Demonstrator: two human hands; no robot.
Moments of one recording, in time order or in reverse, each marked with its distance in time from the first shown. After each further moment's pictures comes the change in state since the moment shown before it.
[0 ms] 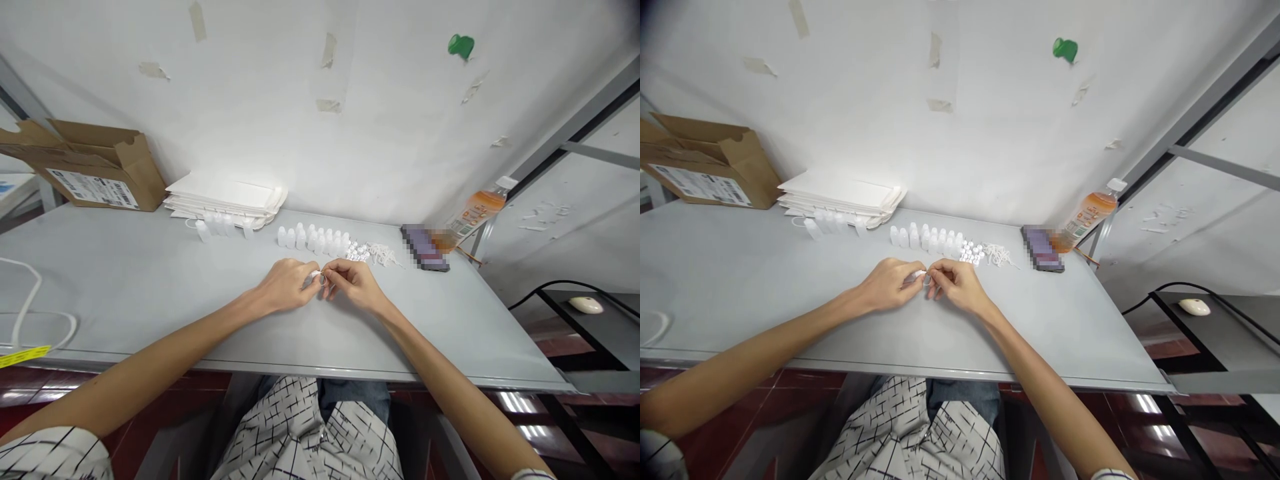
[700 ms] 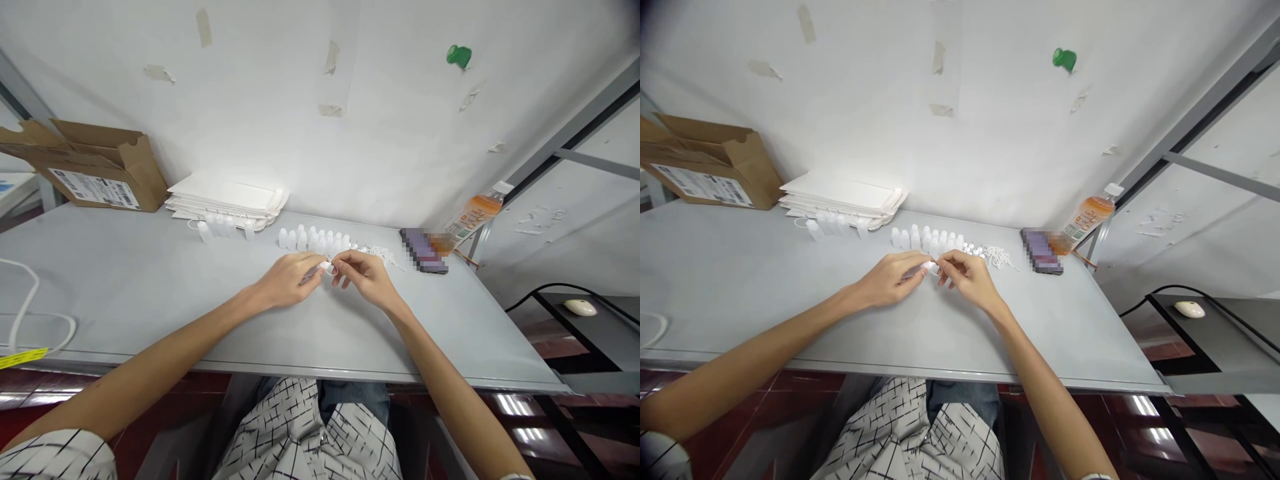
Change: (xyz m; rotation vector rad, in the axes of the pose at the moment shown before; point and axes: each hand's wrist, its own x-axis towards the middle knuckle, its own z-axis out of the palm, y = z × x) left_hand 0.004 -0.001 -0.008 -0.142 0.111 0.134; right_hand -0.001 -0.018 -0.014 -0.162 0.115 -0.069
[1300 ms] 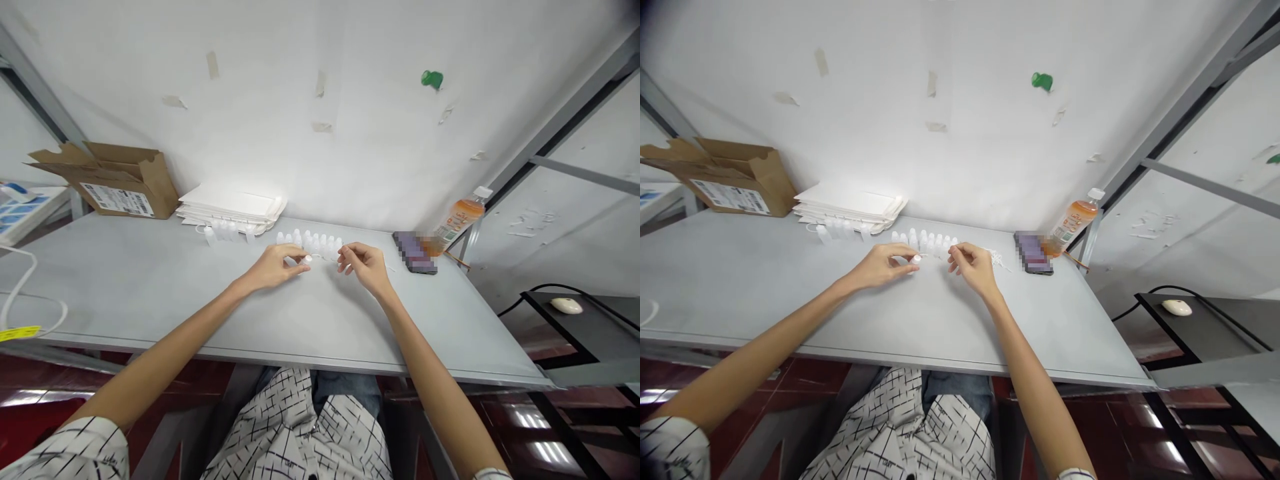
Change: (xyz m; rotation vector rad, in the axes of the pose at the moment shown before) left_hand 0.002 -0.019 -0.011 -0.334 0.070 -0.292; right_hand 0.007 0.013 -0.020 -0.021 0.240 -0.023
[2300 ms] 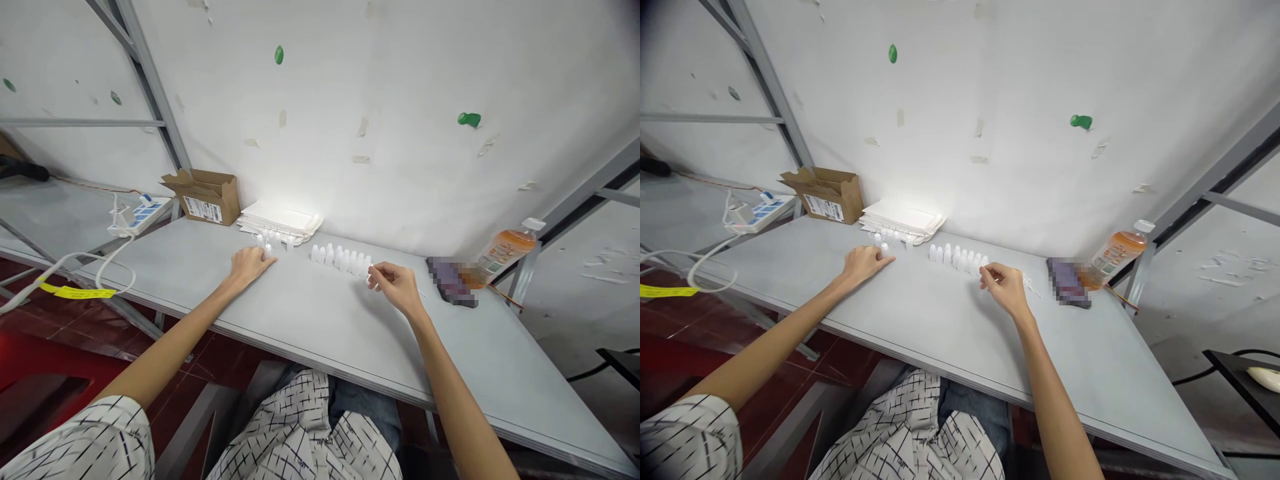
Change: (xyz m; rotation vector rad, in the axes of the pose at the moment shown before) left_hand -0.051 -0.055 -0.085 0.950 0.230 -0.674; right_hand -0.001 -0.005 -0.009 -0.171 -0.045 -0.053
